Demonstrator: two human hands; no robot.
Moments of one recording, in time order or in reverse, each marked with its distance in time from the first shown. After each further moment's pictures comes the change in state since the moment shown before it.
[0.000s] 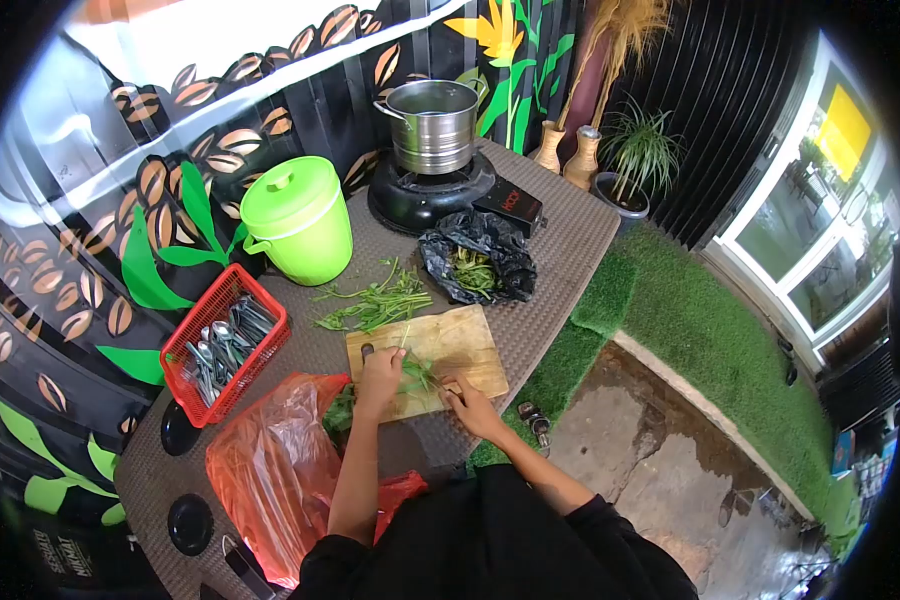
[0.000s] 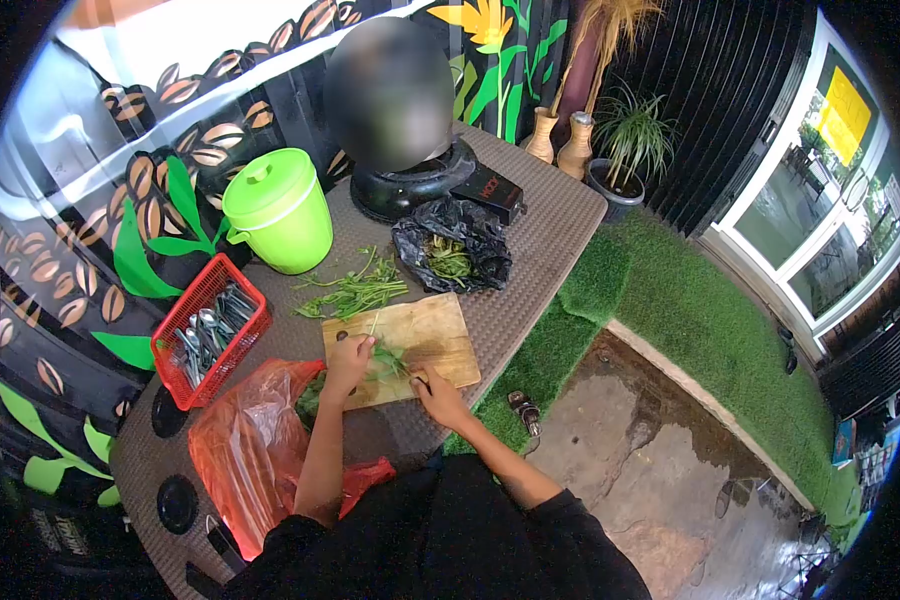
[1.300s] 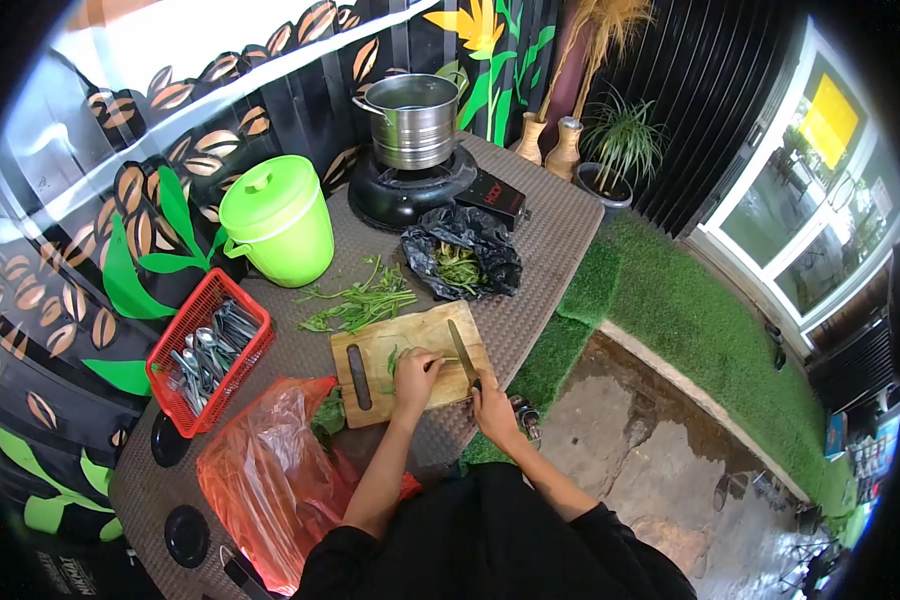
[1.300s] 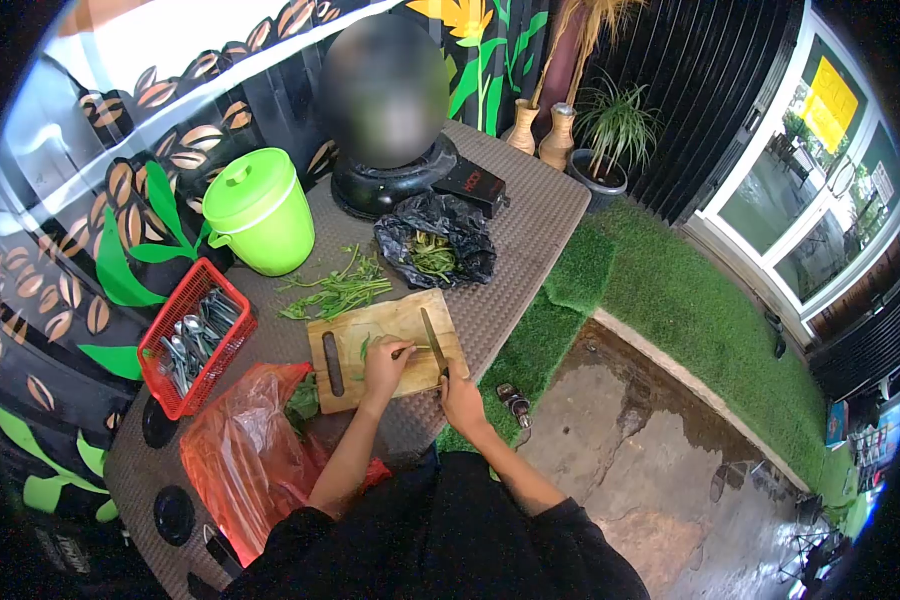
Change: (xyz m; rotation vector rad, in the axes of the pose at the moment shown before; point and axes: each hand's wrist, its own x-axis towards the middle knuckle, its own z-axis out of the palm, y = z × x) left_hand 0.002 0.003 0.093 -0.023 0.121 0.229; right_hand -0.024 0.001 -0.028 -0.330 0.203 0.330
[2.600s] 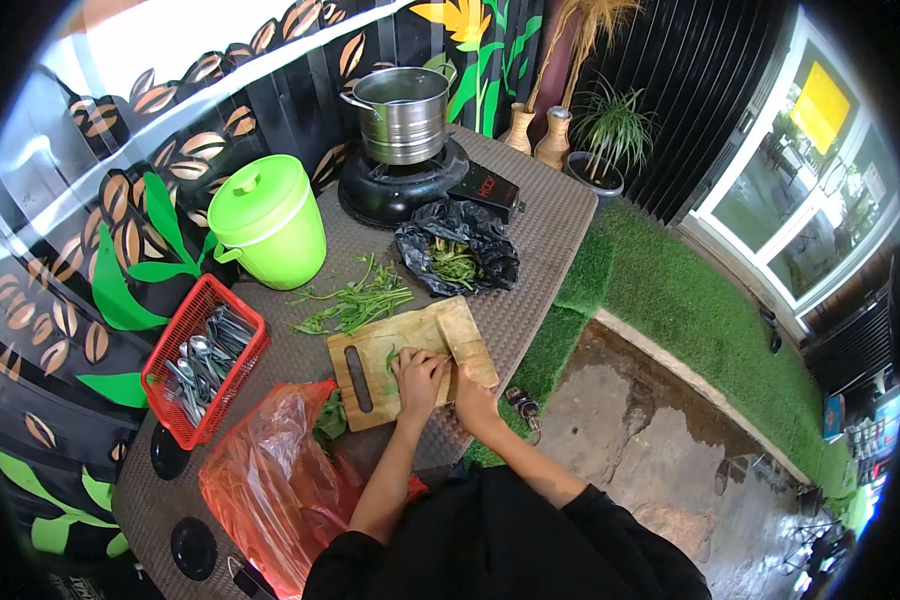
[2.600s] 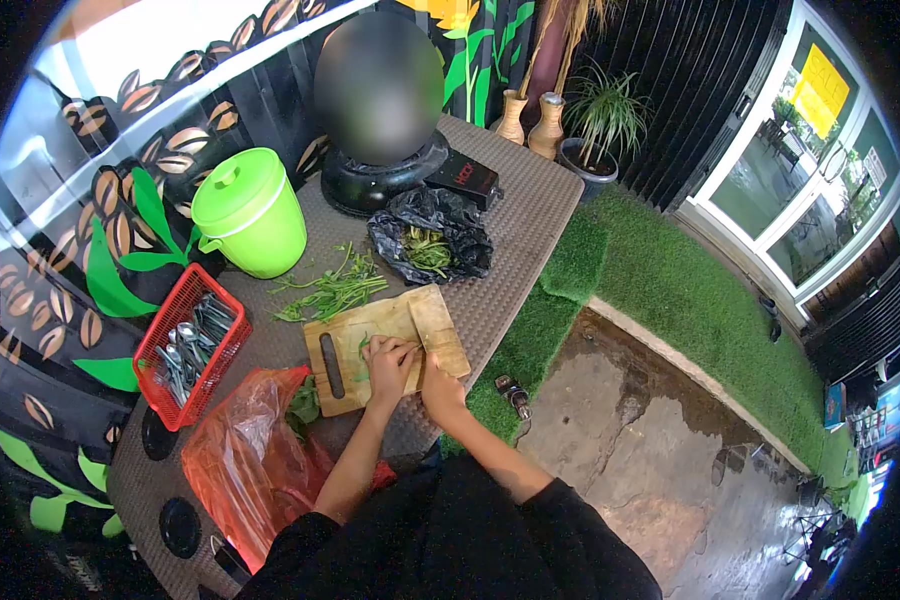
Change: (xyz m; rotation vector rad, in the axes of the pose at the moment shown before) left_hand -0.011 0.006 0.001 0.157 0.062 0.136; right_hand 0.022 -0.029 0.027 -0.351 -0.189 0.113
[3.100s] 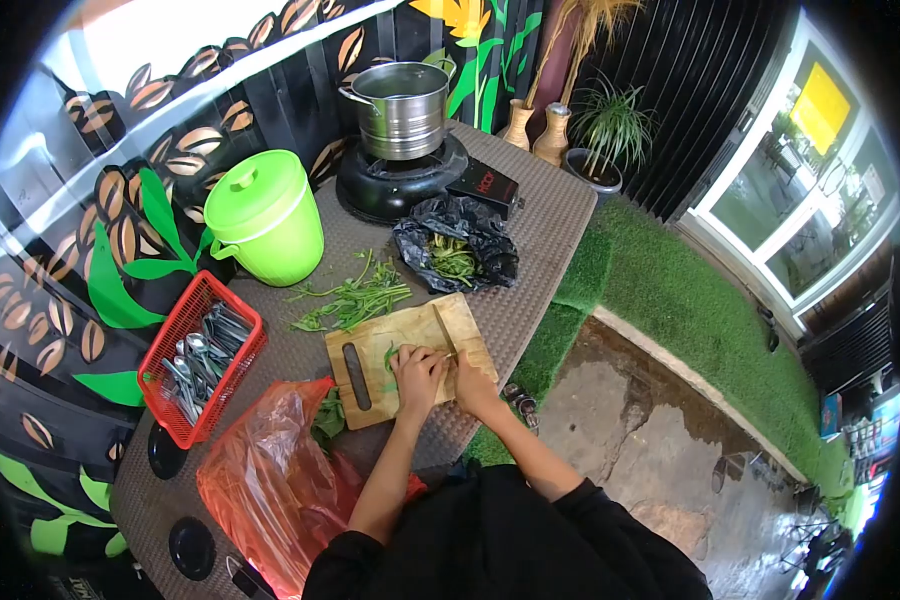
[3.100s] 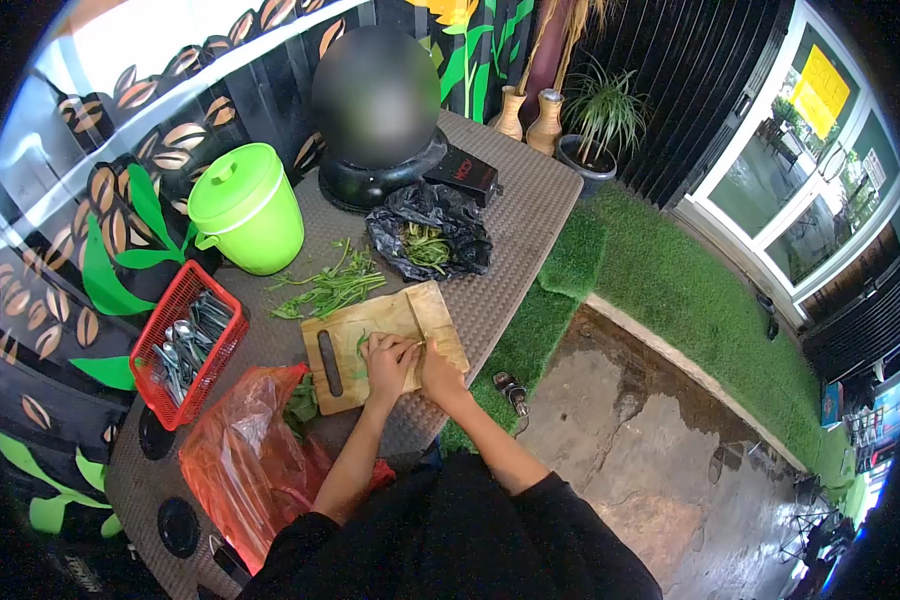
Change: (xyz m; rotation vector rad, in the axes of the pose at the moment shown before) left_hand -0.001 -0.002 0.003 0.031 -0.013 -0.001; right_hand 0.011 0.008 -0.001 0.081 -0.006 -0.058
